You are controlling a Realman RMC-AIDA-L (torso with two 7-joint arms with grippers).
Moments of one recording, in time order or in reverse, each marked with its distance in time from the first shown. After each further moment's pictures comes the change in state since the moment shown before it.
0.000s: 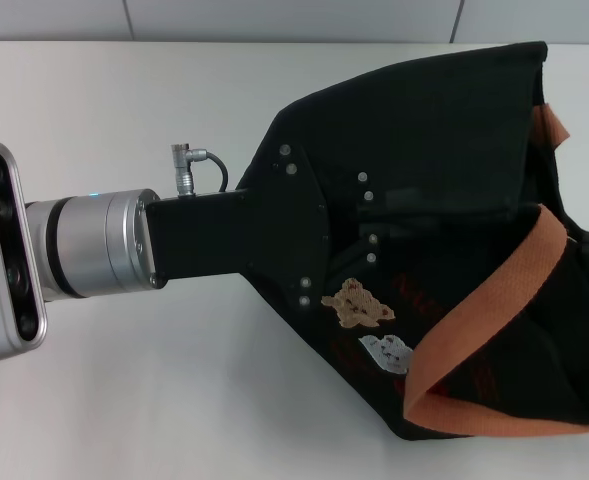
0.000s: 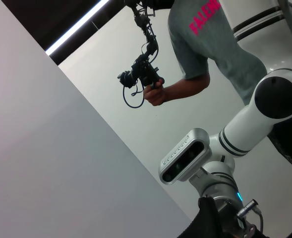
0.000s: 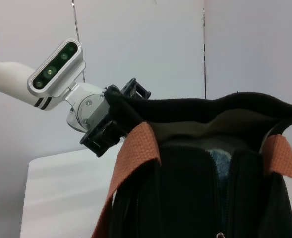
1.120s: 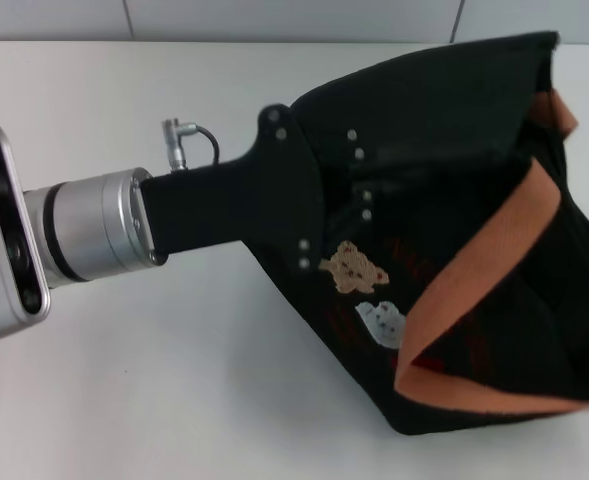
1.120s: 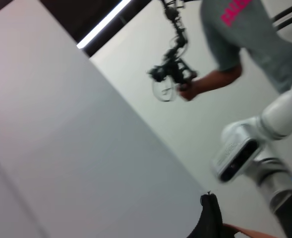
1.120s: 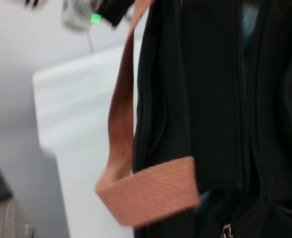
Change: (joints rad) left arm 0.003 0.000 0.009 -0.015 -0.086 -0.037 -0.003; right arm -0.022 -0.006 0.071 -0.107 -0.284 -0.081 0.033
